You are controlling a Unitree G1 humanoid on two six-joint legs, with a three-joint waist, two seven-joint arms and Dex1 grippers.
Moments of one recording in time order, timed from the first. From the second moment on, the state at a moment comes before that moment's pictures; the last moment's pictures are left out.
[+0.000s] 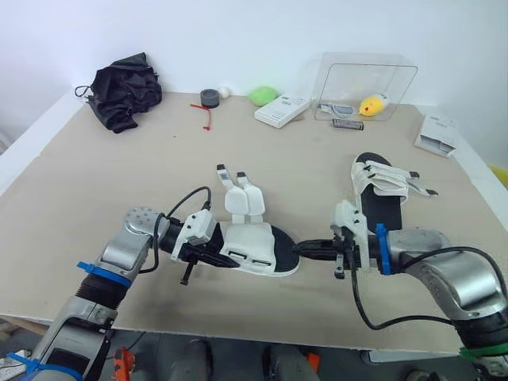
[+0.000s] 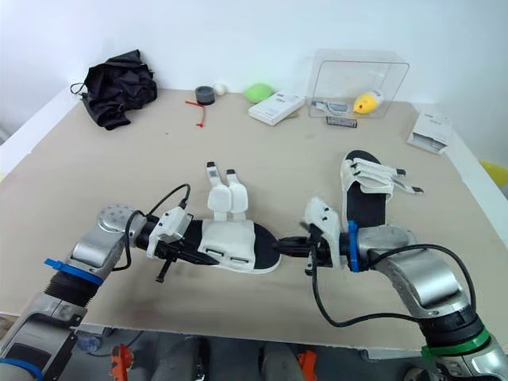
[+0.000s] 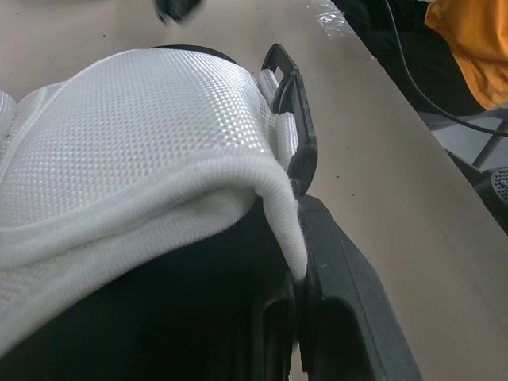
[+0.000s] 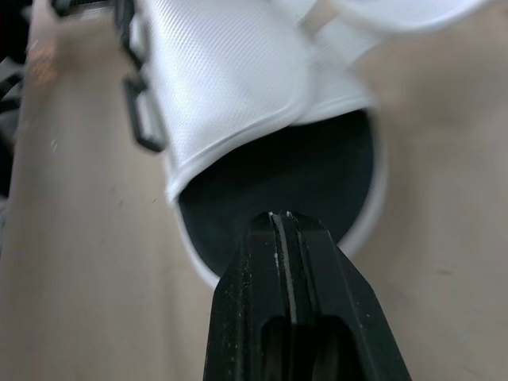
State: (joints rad) left arm -0.55 0.51 -0.26 0.23 -0.28 0.12 -1.56; right arm -0.33 -0.83 0.17 -0.31 0.49 0.67 1.01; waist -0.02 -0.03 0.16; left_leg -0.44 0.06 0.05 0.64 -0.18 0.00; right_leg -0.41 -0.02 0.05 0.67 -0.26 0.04
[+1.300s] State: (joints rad) left arm -0.64 0.42 -0.24 0.42 -0.27 0.06 -1.56; right arm -0.61 -0.63 0.30 0.06 0.34 0.53 1.23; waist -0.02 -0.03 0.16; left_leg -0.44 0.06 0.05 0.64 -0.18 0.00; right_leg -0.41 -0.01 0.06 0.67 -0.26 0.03
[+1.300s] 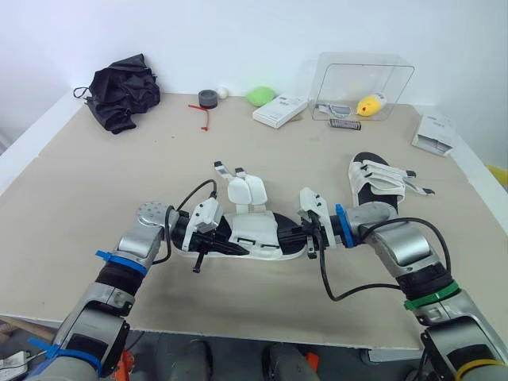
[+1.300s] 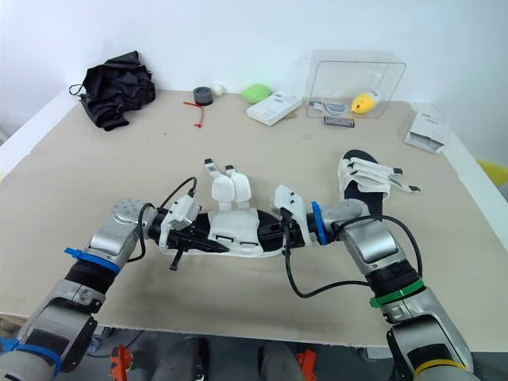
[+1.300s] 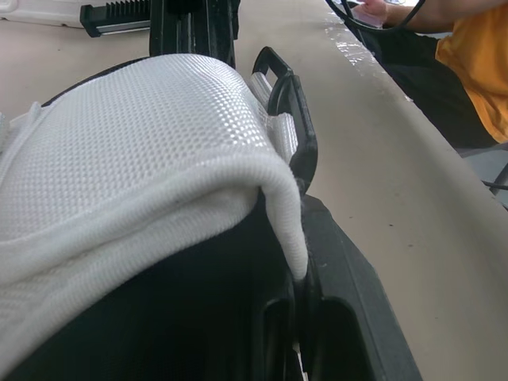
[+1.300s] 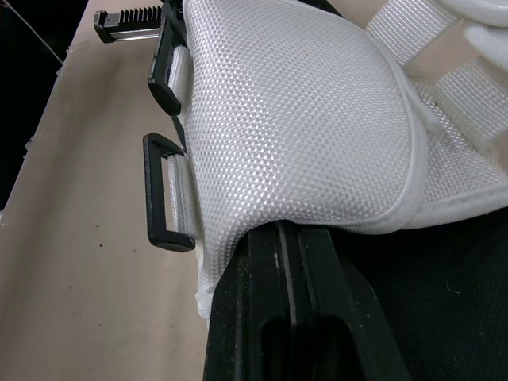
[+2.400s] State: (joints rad) left arm -0.62 0.43 -0.23 0.44 -0.24 -0.03 -1.56; right arm -0.58 -0.57 0.30 0.11 0.29 0.53 1.26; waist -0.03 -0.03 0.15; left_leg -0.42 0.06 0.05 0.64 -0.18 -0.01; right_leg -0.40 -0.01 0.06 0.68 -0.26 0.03
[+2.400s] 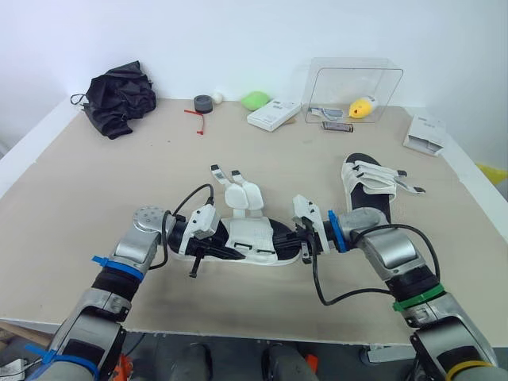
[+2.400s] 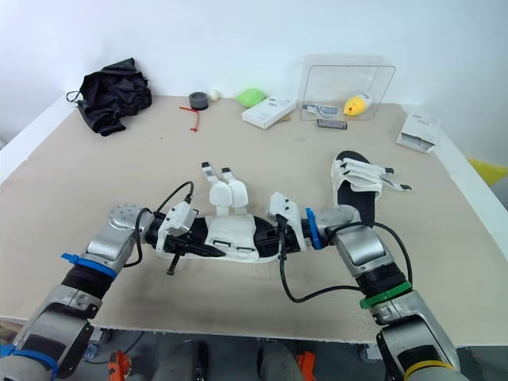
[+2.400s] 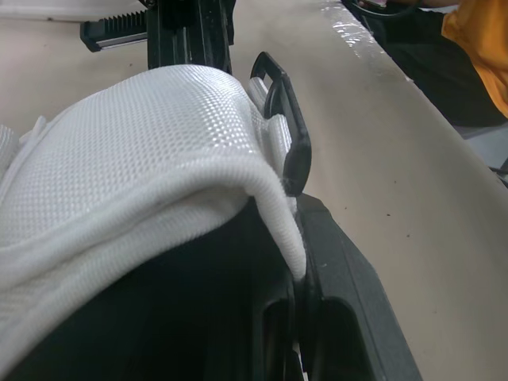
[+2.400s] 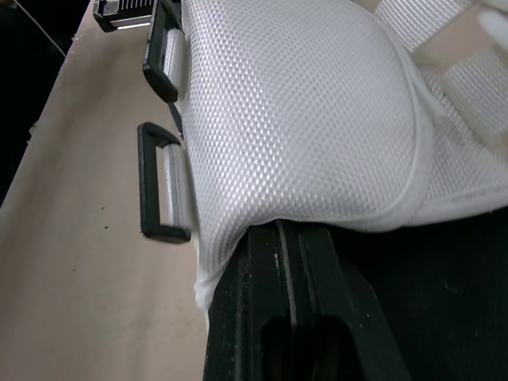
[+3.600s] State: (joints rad) left arm -0.63 0.44 -0.23 0.53 -0.24 -0.14 -1.56; right arm -0.61 -0.56 0.35 0.14 0.23 0.54 1.23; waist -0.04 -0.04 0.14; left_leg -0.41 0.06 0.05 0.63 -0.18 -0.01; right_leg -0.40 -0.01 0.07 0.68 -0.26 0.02
